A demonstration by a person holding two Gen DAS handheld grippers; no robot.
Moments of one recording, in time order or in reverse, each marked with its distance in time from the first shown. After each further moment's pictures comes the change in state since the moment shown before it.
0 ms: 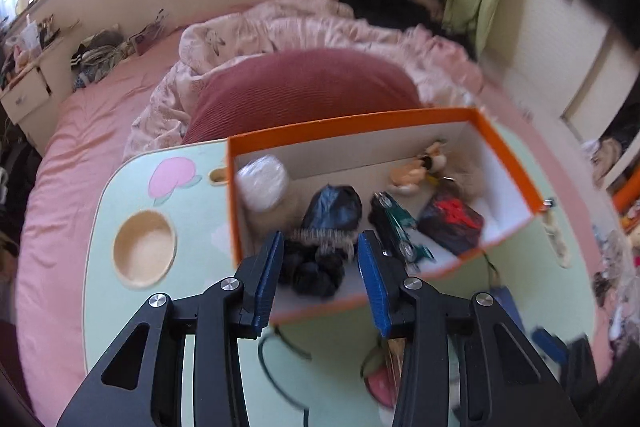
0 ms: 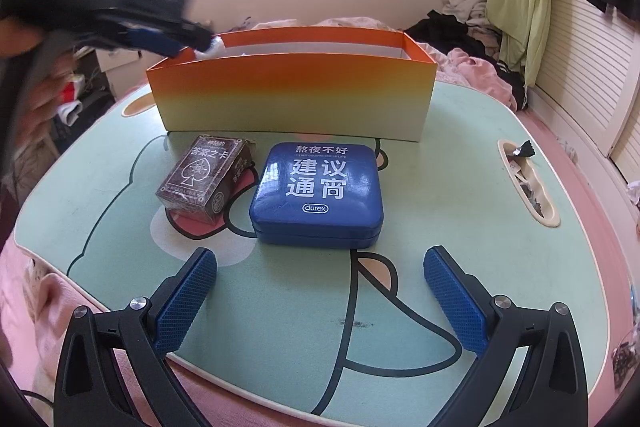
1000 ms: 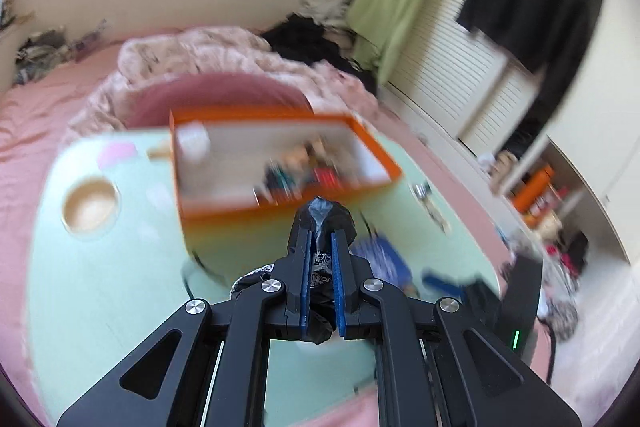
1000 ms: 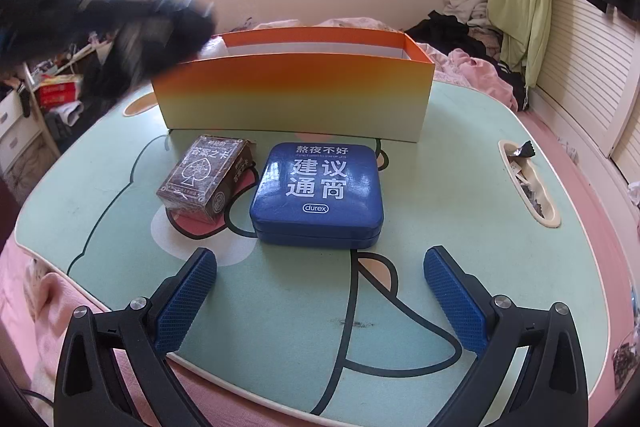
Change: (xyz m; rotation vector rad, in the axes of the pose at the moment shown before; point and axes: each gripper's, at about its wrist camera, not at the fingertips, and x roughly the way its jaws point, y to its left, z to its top) left arm -0.079 0.008 -0.088 -0.002 -0.152 -0.423; right arm 0.001 0.001 0.000 -0.003 0.000 0.002
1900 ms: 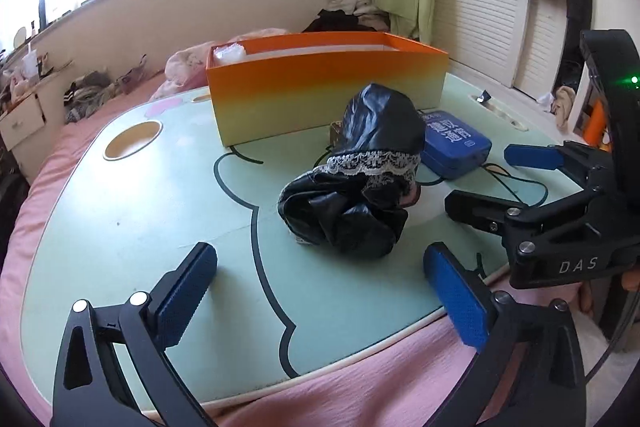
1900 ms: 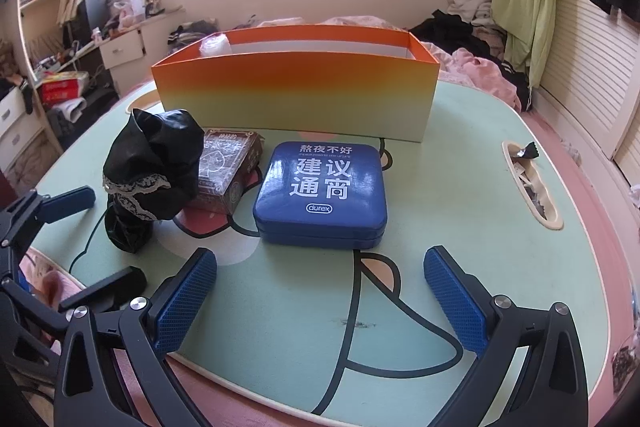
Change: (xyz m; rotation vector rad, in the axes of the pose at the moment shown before) left arm 0.033 -0.017 -0.105 0.167 -0.080 0.313; right arm 0.002 -0.001 0.001 -0.015 0.009 0.017
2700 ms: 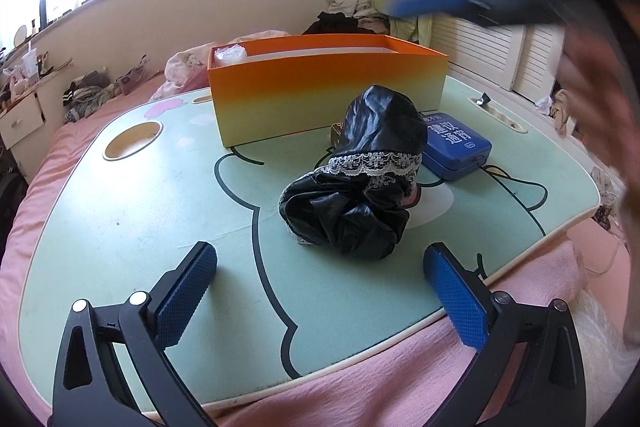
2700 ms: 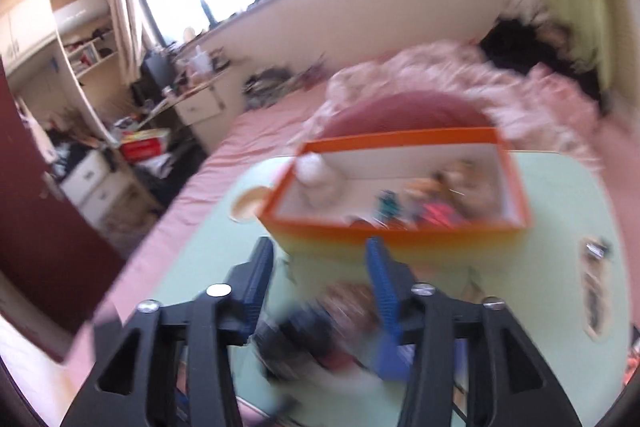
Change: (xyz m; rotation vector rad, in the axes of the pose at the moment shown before) left arm 0.004 0.002 -0.003 -0.001 -0.004 0.000; right arm 0.000 0.012 0.147 0.150 0.026 0.466
